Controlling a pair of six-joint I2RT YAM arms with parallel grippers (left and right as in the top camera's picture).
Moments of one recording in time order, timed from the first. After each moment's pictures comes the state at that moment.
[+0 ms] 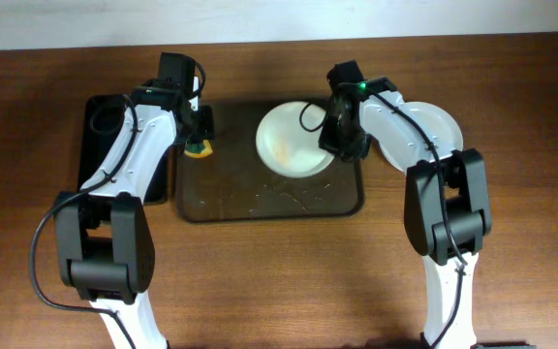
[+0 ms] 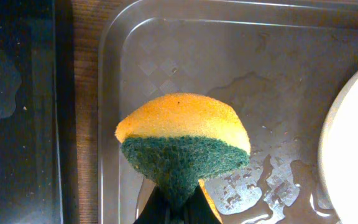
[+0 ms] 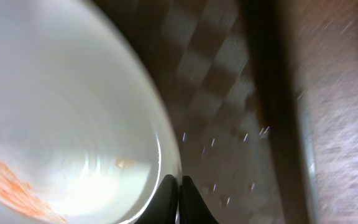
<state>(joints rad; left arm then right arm) -0.14 2.03 1.63 -0.80 -0.02 -0.20 0.28 2.26 1.80 -1.00 -0.12 0.61</state>
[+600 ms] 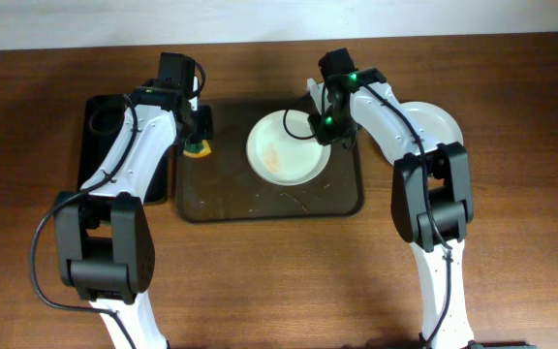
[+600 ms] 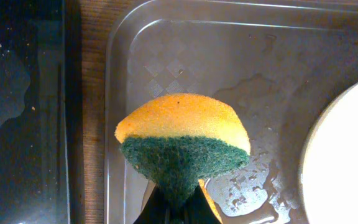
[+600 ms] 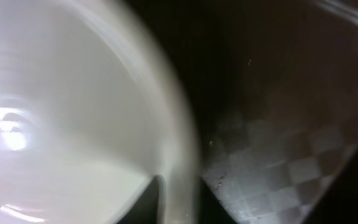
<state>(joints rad) -0.14 2.03 1.63 -0.80 -0.04 -0.20 0.28 2.39 1.99 -0.96 -0.14 -0.10</state>
